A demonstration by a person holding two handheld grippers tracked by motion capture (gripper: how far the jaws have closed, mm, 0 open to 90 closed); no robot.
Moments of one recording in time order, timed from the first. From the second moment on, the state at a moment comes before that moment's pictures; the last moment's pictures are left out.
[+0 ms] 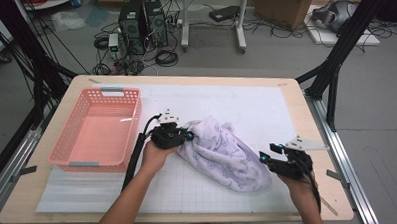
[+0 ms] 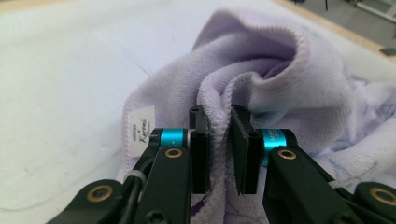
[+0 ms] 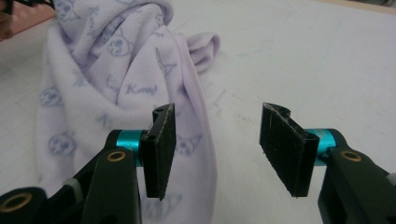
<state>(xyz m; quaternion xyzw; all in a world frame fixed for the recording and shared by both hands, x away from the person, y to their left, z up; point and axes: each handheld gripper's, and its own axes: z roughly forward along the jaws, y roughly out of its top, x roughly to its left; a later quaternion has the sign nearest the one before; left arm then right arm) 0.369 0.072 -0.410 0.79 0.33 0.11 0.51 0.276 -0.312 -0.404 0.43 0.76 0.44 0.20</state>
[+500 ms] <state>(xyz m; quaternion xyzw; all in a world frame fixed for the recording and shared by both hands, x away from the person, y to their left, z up) 0.335 0.093 -0.408 0.79 0.30 0.09 0.53 0.318 -0.292 -0.423 0.46 0.76 0.42 0.17</state>
